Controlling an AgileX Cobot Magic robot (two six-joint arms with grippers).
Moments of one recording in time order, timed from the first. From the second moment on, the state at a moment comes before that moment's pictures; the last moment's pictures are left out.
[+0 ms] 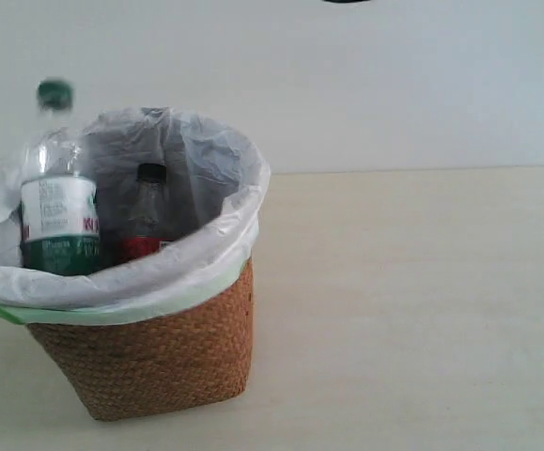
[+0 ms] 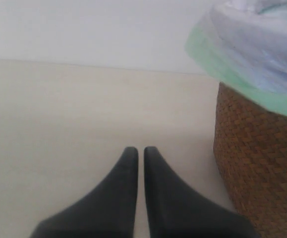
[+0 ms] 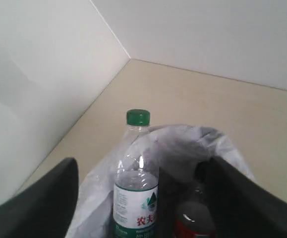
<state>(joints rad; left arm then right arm) 0.05 0.00 0.00 0.01 0.30 -0.09 0.53 1.64 -1.76 0.73 0.76 -0.23</state>
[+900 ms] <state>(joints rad) 0.05 0.00 0.00 0.01 0.30 -0.09 0.53 1.36 -1.38 -0.18 0.85 0.24</state>
